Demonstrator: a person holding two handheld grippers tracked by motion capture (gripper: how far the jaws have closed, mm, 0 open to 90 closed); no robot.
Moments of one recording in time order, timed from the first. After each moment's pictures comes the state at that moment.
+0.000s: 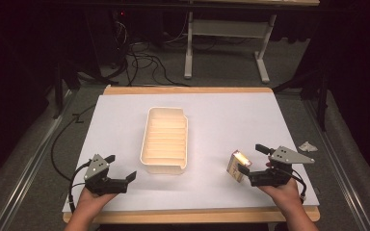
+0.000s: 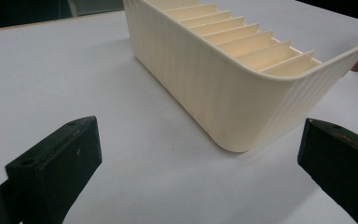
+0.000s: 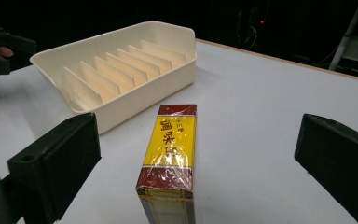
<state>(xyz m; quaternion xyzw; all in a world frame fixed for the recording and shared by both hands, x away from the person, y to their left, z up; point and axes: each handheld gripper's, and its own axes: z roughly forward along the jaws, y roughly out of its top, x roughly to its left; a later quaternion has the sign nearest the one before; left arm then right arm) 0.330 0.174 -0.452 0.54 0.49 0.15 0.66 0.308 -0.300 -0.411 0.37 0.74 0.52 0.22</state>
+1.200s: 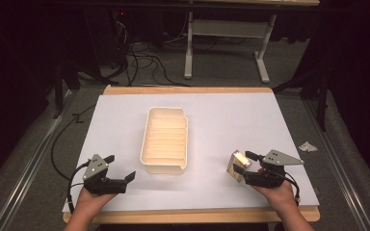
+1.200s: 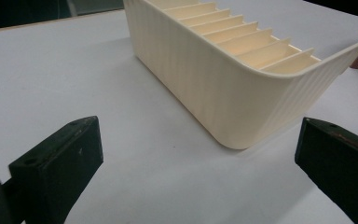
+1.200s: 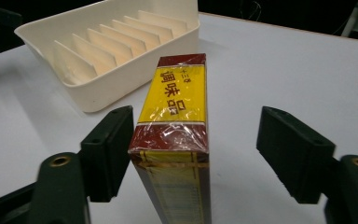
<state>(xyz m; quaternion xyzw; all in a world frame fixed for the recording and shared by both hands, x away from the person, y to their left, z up) 0.329 0.176 -0.451 0.55 0.49 0.15 0.66 0.310 -0.293 -0.434 0.39 0.75 0.50 0.20</state>
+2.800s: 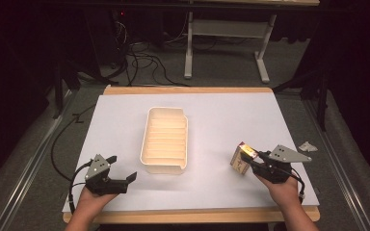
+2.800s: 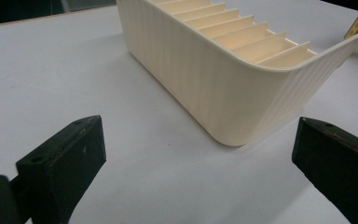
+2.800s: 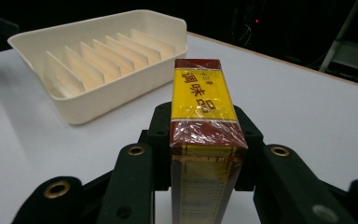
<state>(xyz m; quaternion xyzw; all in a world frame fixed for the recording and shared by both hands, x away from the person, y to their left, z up) 0.329 0.173 -0.454 0.56 0.49 0.14 0.66 0.317 -0.305 -0.416 0.35 0.75 0.51 0.24</state>
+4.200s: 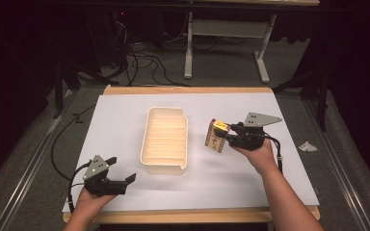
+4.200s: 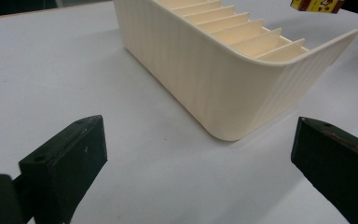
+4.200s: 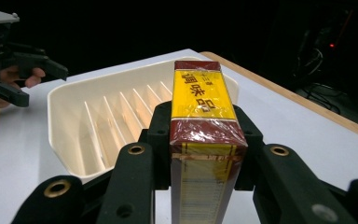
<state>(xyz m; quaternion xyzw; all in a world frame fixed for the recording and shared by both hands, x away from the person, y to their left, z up) 0.327 0.177 -0.454 0.56 0.49 0.13 0.66 0.406 -0.250 -0.381 0.25 0.78 0.56 0.16</state>
